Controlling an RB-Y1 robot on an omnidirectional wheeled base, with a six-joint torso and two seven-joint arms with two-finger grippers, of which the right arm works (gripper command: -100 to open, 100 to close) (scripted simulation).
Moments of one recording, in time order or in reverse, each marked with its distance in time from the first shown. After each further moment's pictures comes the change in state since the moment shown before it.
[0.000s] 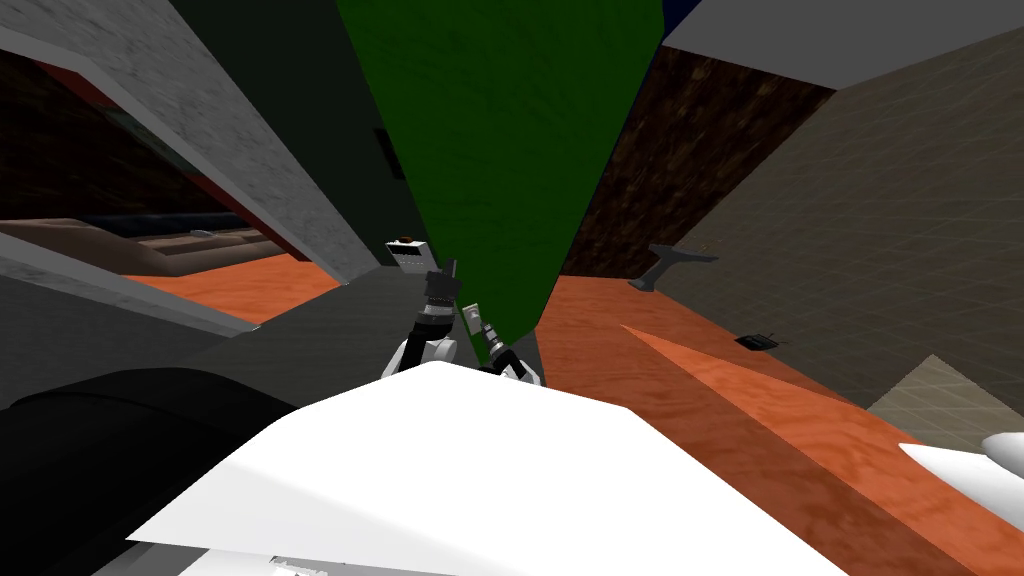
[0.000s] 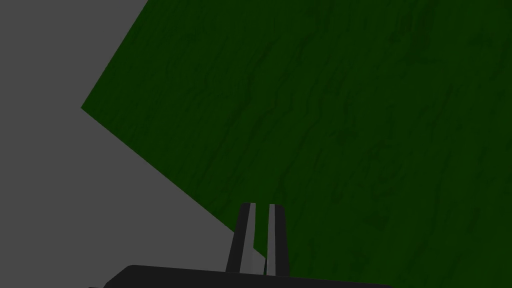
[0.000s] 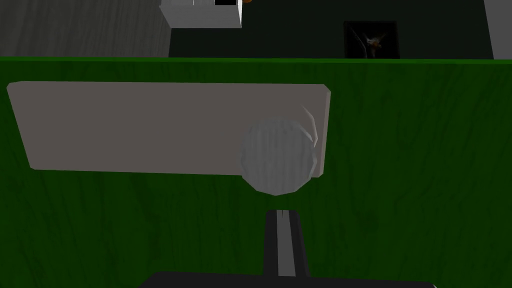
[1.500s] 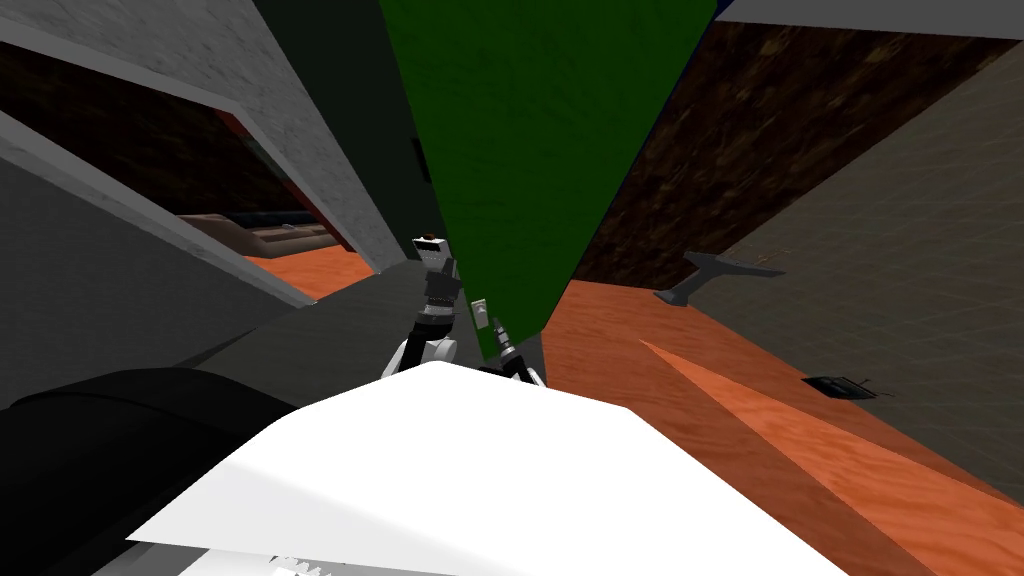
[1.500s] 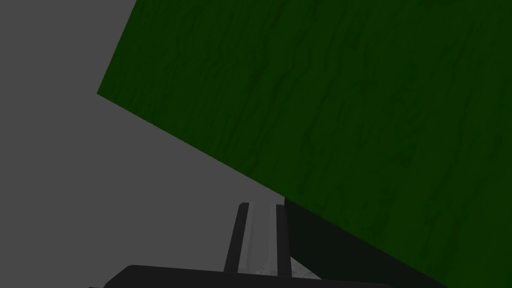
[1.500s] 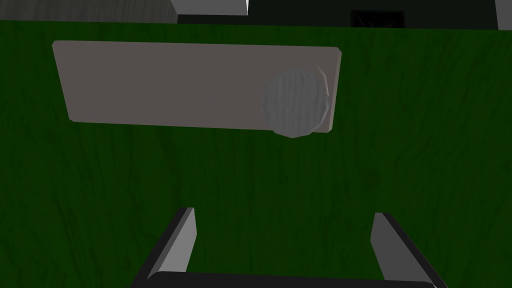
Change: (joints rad) arm 0.215 0.011 -0.198 -0.111 0.363 0.014 -0.180
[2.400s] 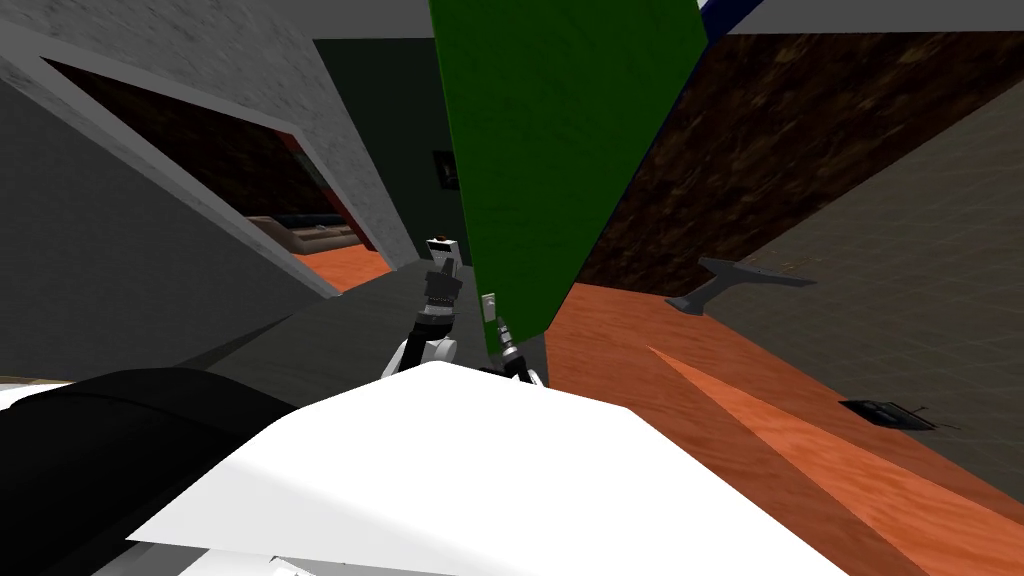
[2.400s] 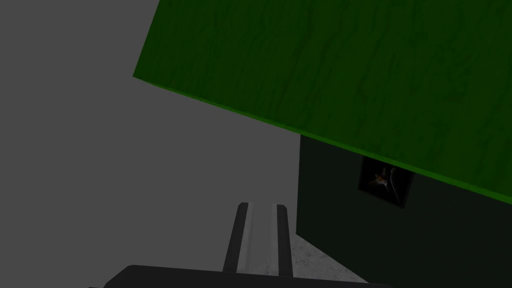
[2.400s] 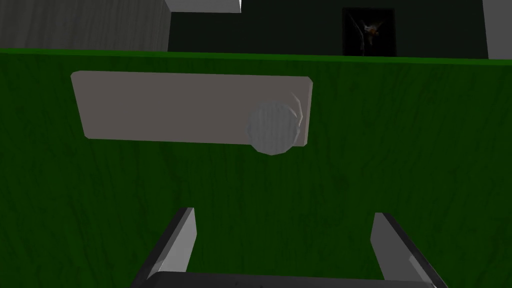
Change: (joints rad) arm 0.087 0.058 -0.084 -0.046 0.153 0.012 -0.076
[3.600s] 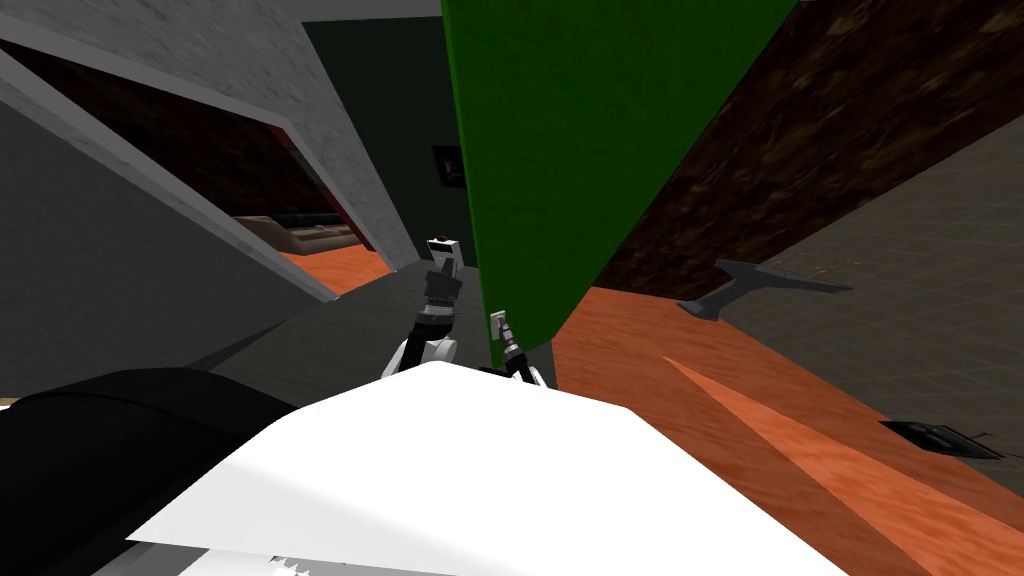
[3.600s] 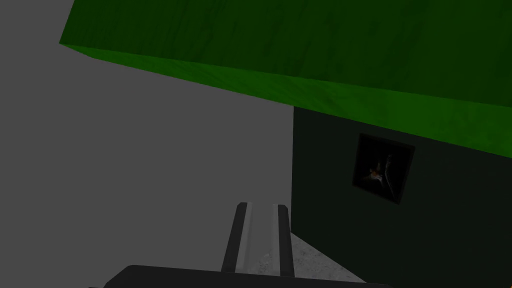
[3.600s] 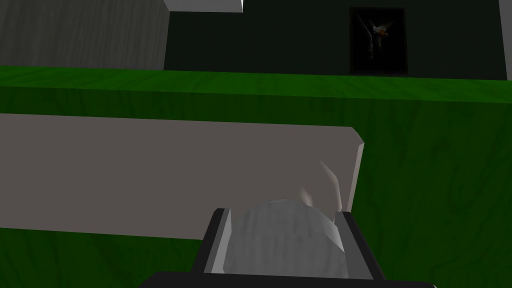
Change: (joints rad) arm -0.036 0.001 -0.021 0.028 -0.007 -0.002 -0.006
